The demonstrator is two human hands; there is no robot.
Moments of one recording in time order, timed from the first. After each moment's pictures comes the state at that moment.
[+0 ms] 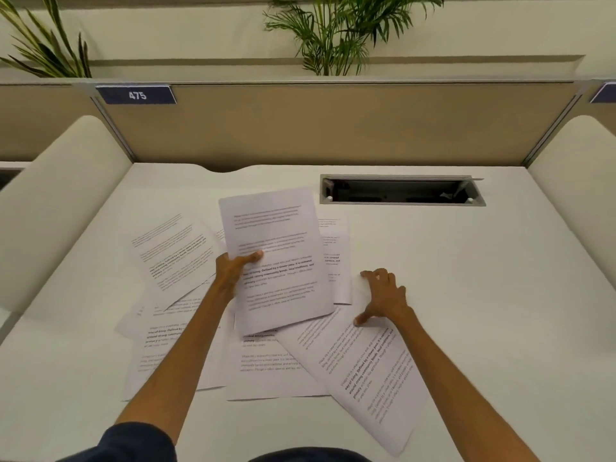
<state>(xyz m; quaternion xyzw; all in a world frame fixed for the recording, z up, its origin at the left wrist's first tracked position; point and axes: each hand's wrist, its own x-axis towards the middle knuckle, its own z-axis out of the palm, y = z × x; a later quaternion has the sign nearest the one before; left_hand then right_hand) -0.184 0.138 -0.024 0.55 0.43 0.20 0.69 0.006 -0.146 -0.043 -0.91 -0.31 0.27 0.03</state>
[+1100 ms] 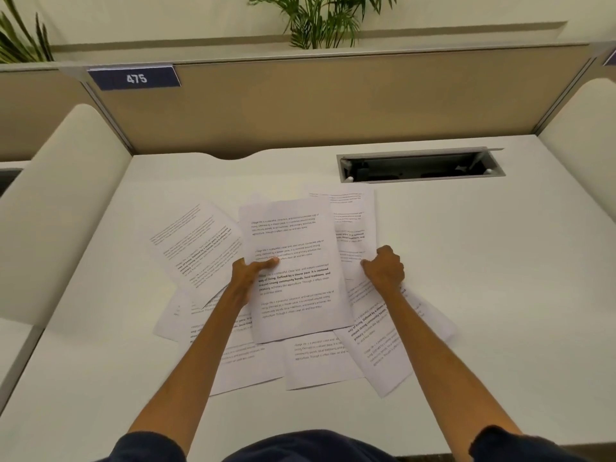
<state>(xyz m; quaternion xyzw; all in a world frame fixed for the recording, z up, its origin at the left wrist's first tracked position) -0.239 0.186 -0.050 0.56 0.38 0.11 0.73 -0.065 -0.043 -0.036 -0.95 0.00 0.17 0.27</state>
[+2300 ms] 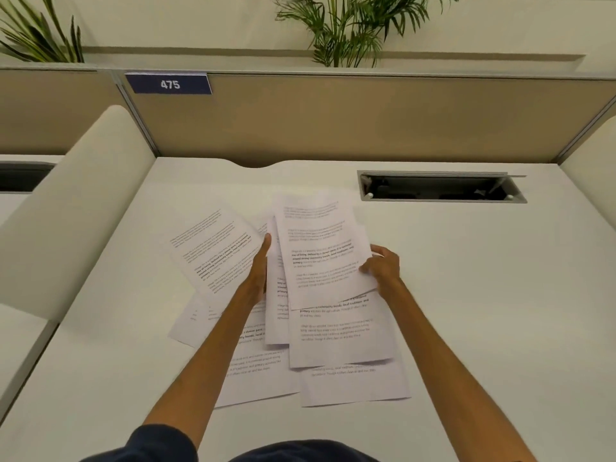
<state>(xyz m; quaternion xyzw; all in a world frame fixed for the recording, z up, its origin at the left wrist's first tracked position) -0.218 0.208 -0.035 0.46 0.31 0.06 0.83 -0.057 0.004 -0.018 -0.75 0.07 0.29 0.60</state>
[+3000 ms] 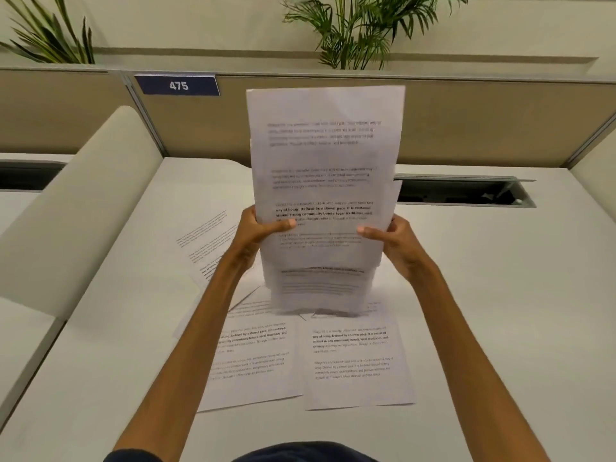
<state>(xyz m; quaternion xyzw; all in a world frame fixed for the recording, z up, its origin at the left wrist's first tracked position) -0.222 0.222 0.071 0.65 0.22 0.21 0.70 -0.055 -0.001 0.069 -0.62 -0.21 0.34 0.67</state>
